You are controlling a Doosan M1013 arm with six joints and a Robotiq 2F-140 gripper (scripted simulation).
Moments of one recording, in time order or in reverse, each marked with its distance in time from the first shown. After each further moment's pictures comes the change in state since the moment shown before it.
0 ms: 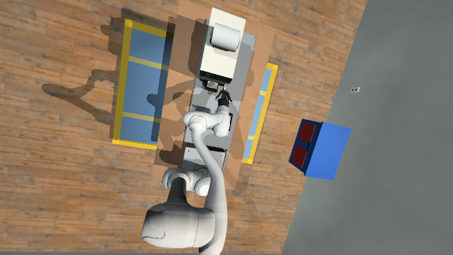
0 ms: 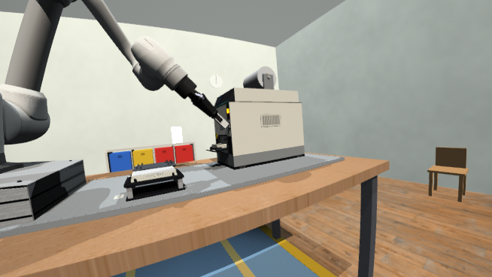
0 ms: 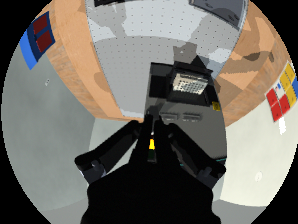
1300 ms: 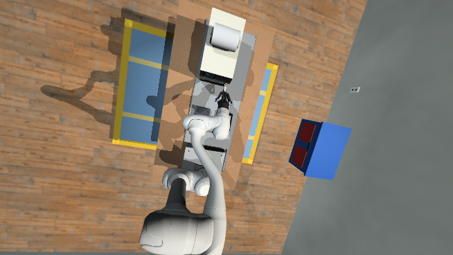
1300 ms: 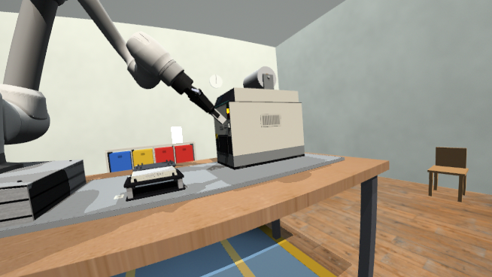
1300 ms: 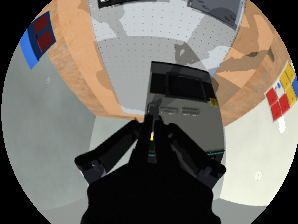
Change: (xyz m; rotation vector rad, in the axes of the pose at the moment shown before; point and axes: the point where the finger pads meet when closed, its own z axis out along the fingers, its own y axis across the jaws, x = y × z) arm -0.006 -0.001 -0.021 0.002 -0.014 0.000
